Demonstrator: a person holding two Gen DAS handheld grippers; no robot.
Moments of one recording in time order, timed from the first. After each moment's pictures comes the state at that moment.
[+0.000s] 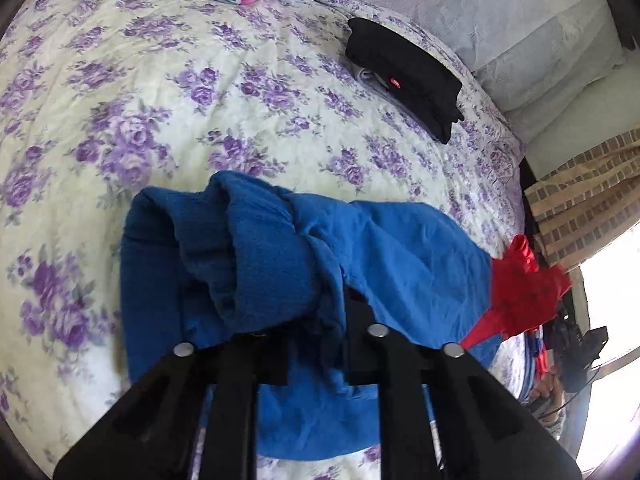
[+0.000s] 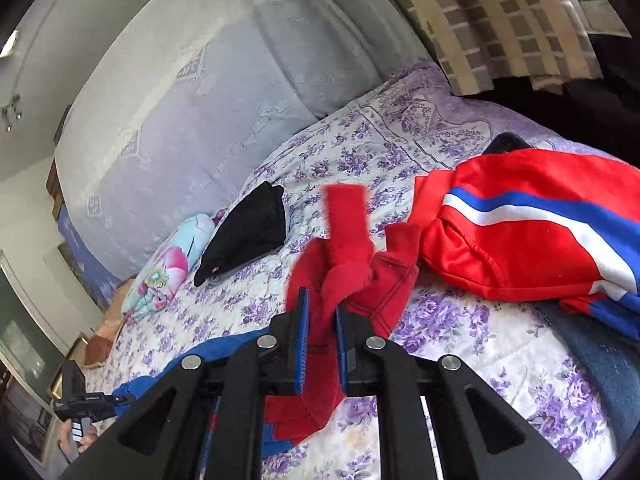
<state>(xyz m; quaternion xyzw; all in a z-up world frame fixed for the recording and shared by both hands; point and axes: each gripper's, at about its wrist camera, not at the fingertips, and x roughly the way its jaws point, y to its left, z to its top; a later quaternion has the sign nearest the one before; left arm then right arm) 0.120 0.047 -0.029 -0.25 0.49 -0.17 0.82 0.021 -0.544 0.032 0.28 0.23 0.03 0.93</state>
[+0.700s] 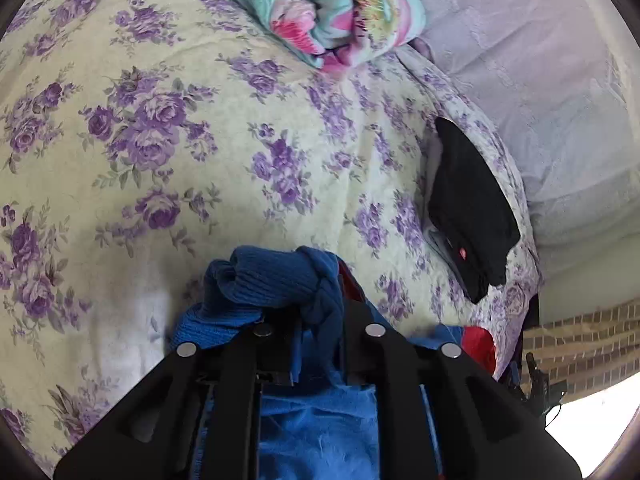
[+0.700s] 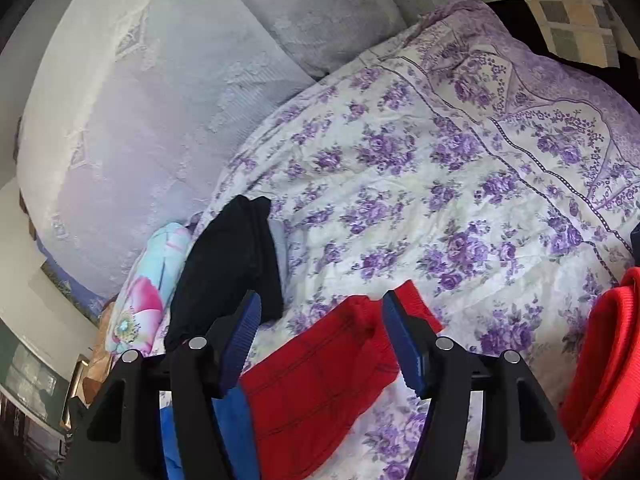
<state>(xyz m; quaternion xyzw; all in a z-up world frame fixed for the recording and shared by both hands) 0.294 0.108 -0.024 -0.37 0.48 -0.08 0.79 0.281 -0.531 0.031 0.30 0.29 0.04 0.91</state>
